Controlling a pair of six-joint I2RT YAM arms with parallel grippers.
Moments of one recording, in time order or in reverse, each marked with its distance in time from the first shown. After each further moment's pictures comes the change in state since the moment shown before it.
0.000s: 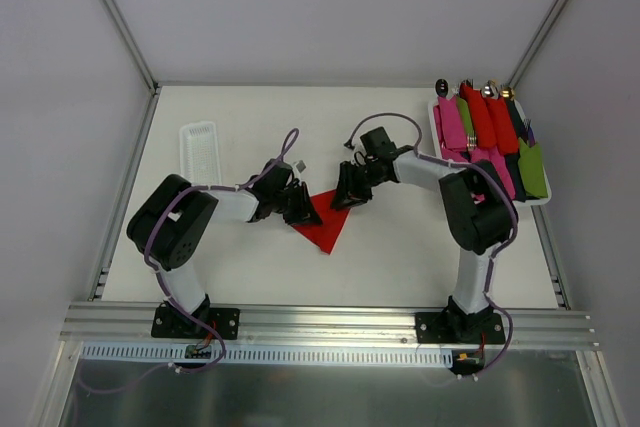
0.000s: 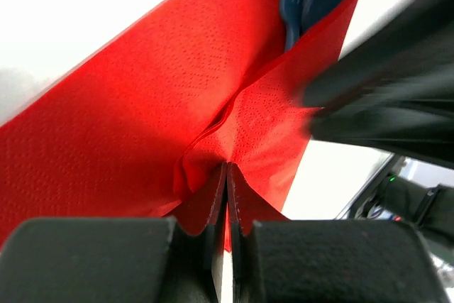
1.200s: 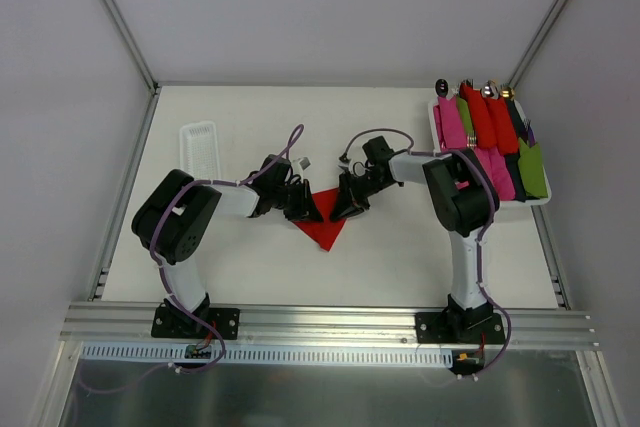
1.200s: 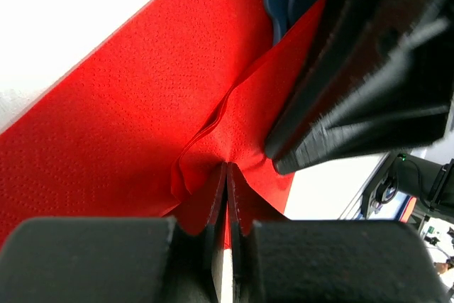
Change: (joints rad) left arm 0.032 0.042 0.023 0.041 0.080 0.098; right arm -0.045 0.130 0.037 -0.080 -0.317 -0.151
